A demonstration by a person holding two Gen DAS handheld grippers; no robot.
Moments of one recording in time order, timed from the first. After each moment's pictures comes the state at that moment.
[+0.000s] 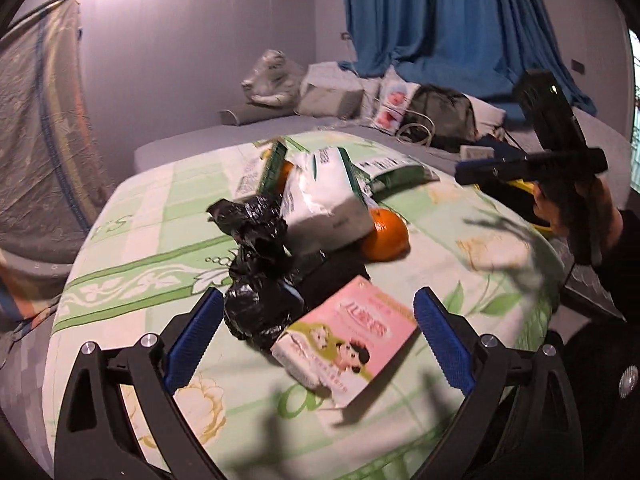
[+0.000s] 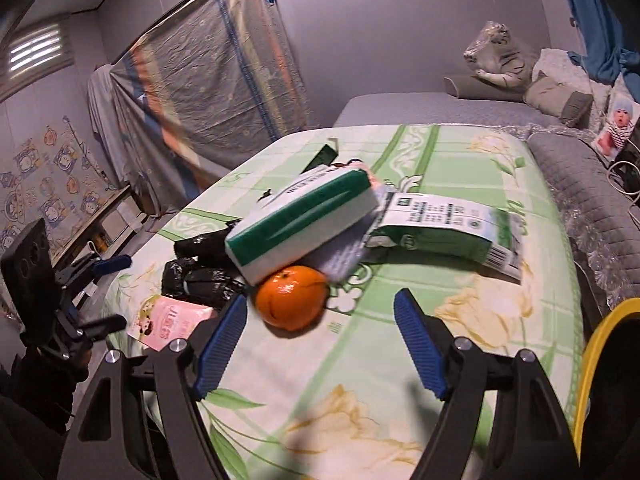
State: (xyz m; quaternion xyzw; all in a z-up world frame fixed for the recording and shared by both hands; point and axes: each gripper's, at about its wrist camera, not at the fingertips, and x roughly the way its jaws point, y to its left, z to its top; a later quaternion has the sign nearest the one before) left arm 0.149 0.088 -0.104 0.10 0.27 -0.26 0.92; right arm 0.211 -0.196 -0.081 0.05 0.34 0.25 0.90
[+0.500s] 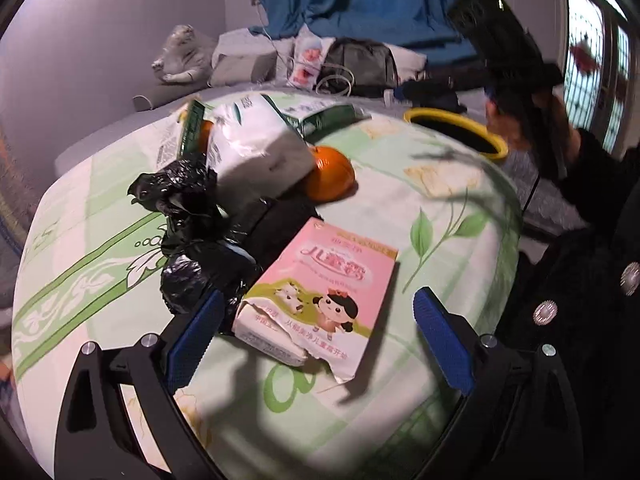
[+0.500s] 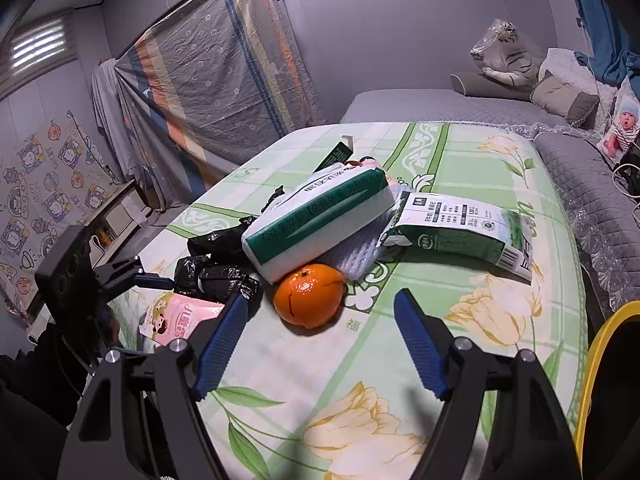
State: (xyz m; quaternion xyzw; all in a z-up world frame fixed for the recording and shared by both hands) left arm 0.172 0.078 -0.140 0.17 0.32 -0.40 0.84; right arm 0.207 -0.191 -0.074 0.05 0.35 0.25 0.90
